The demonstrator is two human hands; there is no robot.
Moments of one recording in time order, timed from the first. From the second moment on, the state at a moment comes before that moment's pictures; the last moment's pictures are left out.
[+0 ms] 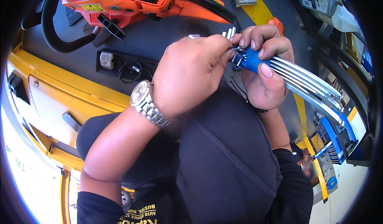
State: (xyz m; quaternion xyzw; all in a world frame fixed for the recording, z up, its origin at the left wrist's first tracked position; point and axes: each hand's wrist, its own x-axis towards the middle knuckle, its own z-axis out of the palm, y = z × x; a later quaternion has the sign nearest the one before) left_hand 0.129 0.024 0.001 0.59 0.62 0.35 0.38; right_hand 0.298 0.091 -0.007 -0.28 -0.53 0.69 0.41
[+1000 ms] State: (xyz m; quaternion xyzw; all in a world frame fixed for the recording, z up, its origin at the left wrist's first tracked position) left_hand 0.126 0.012 -0.011 0.73 0.47 0.41 0.27; right_hand 0.299 0.097 -0.019 -0.15 -0.29 0.87 0.38
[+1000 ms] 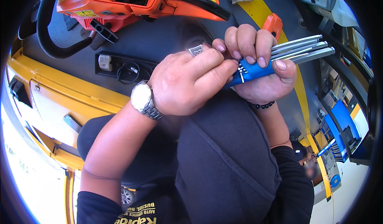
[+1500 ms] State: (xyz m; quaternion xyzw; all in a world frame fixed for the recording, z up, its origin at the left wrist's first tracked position) left_hand 0.129 0.021 0.003 0.68 0.51 0.42 0.31; right_hand 0.301 0.099 -0.031 -0.20 -0.20 0.88 0.38
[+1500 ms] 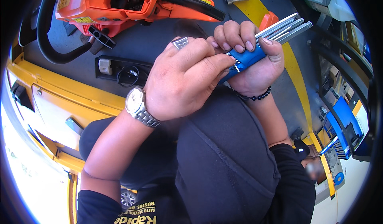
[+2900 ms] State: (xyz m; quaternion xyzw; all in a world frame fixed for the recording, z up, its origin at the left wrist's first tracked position) left_hand 0.131 0.014 0.006 0.69 0.44 0.36 0.45; right_hand 0.338 0.126 -0.047 -0.39 -0.07 0.85 0.36
